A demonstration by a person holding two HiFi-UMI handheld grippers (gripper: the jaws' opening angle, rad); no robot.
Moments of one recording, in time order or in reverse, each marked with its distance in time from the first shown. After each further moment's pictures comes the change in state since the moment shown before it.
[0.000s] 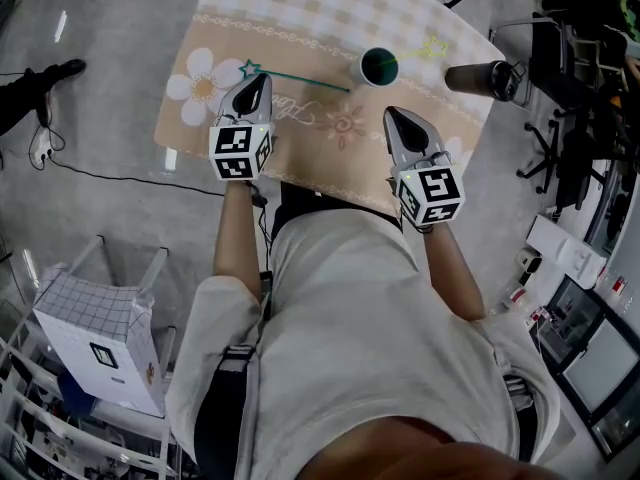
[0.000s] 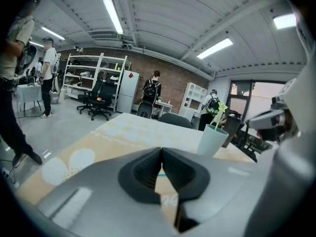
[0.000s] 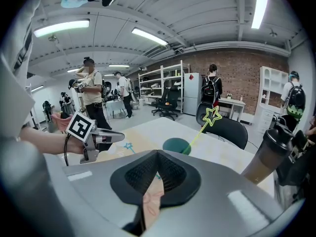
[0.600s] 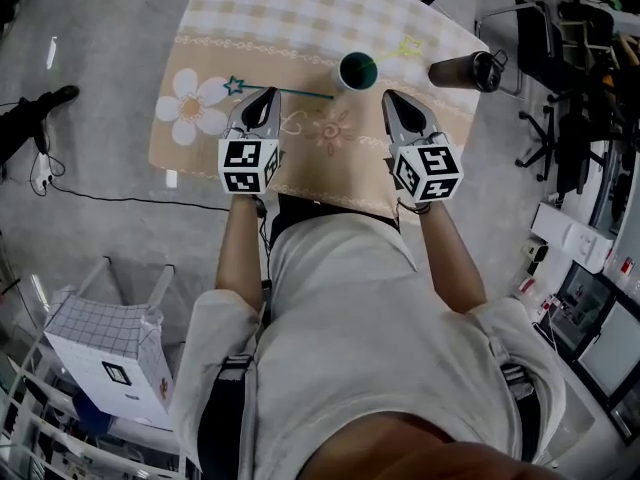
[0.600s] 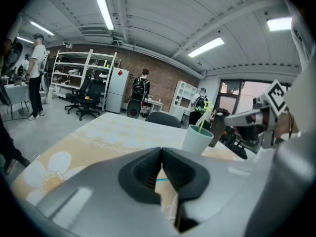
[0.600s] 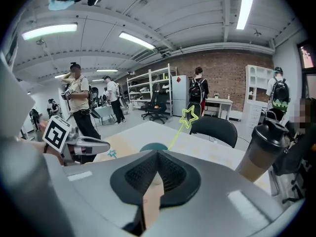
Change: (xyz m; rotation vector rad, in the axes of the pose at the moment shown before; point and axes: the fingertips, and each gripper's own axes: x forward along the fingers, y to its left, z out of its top) left arm 0.013 -0.054 0.007 0.038 0.023 -0.105; right arm 0.010 -0.053 0.005 0.094 -0.038 -0.096
